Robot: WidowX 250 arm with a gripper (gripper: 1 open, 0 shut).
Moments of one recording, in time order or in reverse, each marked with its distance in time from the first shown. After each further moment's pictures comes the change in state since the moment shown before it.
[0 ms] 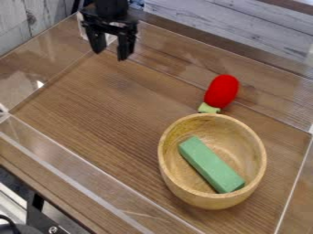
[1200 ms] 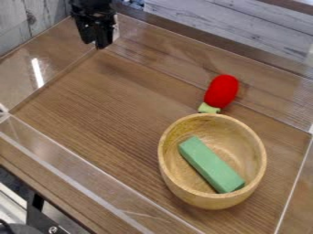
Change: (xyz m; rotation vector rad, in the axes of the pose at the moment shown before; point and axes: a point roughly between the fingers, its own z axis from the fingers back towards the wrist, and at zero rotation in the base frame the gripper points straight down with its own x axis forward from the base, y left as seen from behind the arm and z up) arm 0.019 0.041 -0.007 -0.039 0.033 -0.173
